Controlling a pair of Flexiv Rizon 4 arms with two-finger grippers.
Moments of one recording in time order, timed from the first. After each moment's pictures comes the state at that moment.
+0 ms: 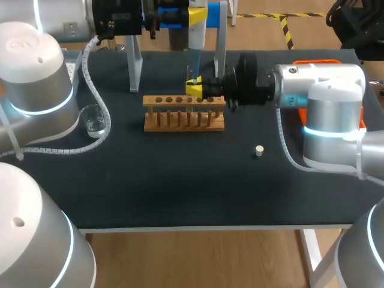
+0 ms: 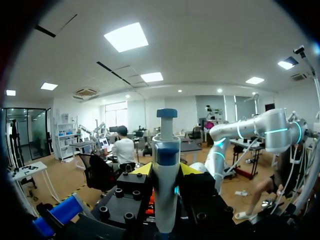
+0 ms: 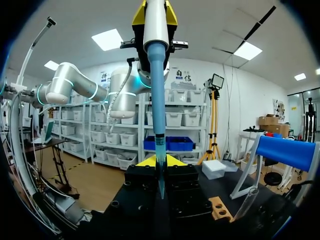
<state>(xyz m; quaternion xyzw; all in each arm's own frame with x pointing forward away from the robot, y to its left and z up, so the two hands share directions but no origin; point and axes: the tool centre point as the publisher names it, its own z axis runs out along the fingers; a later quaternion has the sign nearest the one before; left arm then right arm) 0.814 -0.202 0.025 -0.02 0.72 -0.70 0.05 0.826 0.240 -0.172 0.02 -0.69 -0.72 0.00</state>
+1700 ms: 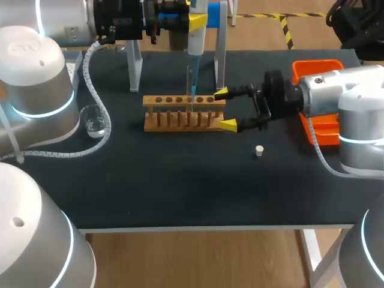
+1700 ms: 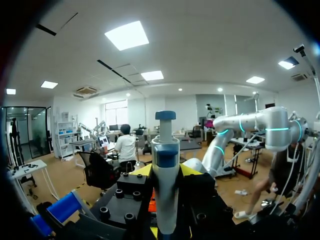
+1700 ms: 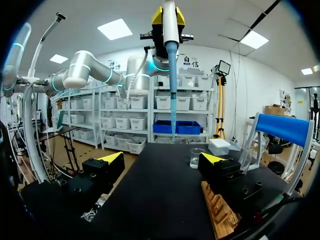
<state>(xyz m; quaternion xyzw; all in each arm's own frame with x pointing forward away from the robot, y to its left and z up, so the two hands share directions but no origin) 0.814 -0.202 0.015 -0.02 0.72 -0.69 0.05 0.808 0.167 -0.232 0.04 -0.74 -0.67 0.03</state>
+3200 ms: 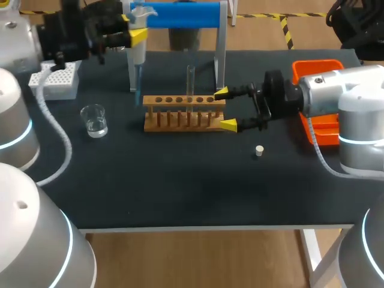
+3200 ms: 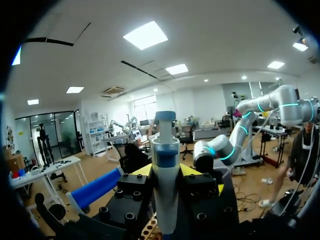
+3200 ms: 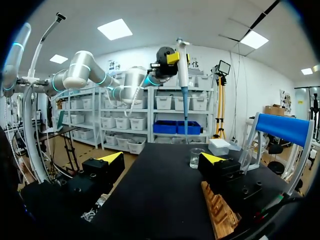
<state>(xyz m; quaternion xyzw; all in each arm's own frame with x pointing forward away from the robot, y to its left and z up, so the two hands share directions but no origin) 0.848 -0.071 -0.036 -0.10 0.72 -0.66 0.18 0.809 0.167 -0.232 0.04 -0.74 -0.67 0.03</state>
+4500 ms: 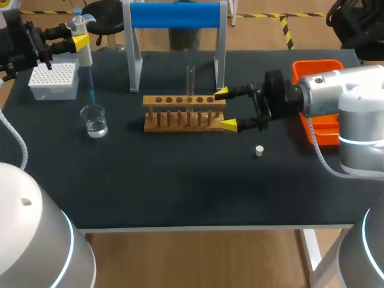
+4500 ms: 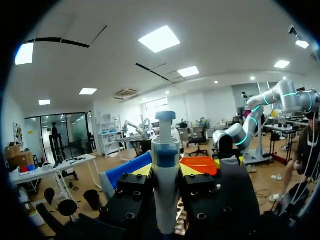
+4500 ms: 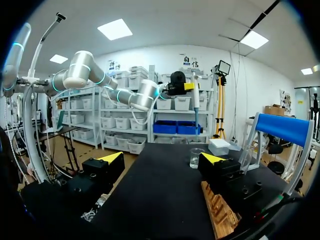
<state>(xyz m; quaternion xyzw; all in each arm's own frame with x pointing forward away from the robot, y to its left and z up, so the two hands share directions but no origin) 0.908 0.053 -0.088 -0.12 0.70 -0.66 0.22 0.808 0.167 -0.232 0.04 -0.74 -0.67 0.03</state>
